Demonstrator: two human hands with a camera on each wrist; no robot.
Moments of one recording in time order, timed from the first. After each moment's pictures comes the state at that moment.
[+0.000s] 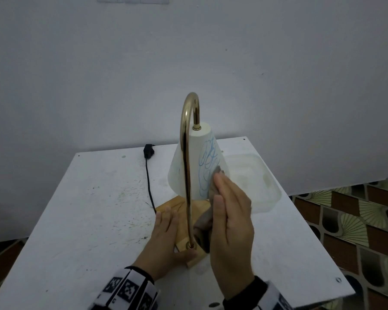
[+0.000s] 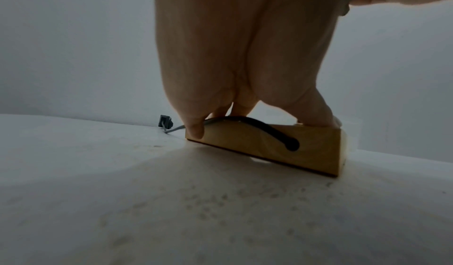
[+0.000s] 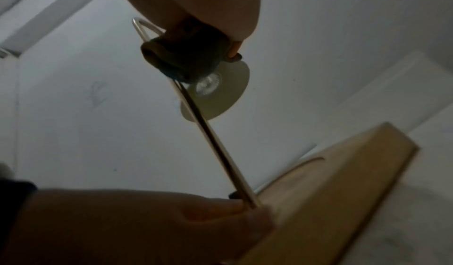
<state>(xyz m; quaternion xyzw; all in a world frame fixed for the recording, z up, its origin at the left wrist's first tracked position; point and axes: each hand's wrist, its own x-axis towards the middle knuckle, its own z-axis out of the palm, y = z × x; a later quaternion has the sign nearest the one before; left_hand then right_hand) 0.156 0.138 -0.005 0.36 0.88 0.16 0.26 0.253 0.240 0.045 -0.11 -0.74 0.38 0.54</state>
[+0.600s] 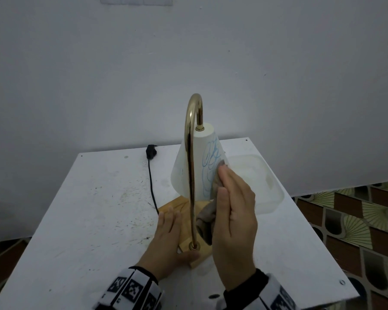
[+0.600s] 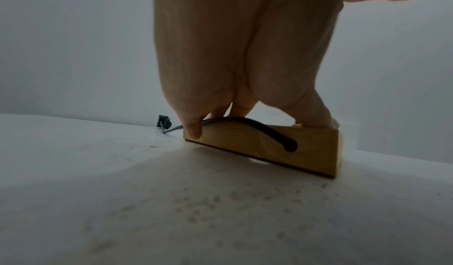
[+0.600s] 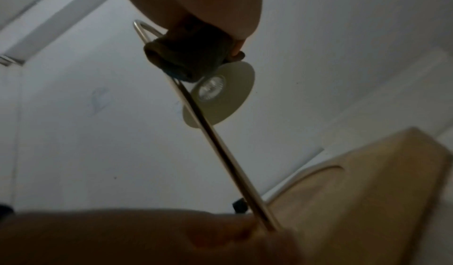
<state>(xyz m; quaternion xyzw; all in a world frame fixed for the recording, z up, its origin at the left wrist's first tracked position) 0.159 0.140 -0.004 0.35 0.89 0.14 0.27 0.246 0.242 0.054 -0.12 -0.73 0.39 0.55</state>
